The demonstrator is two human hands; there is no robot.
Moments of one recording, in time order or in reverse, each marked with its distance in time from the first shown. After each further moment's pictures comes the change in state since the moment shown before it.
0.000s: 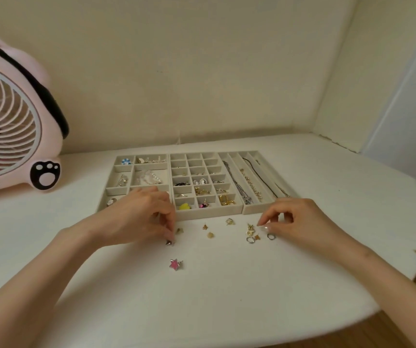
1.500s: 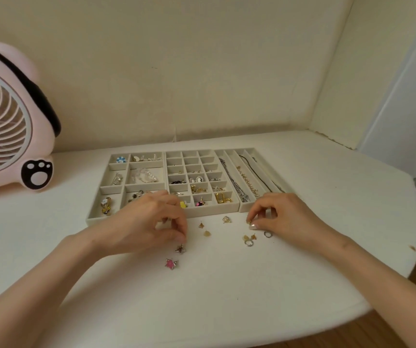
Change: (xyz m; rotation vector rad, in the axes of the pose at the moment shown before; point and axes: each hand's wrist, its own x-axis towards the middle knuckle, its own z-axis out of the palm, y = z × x) left_hand 0.002 0.017 0.011 -0.109 0.054 0.116; right_hand 0.013 -0.004 0.010 -0.027 -0.055 -0.003
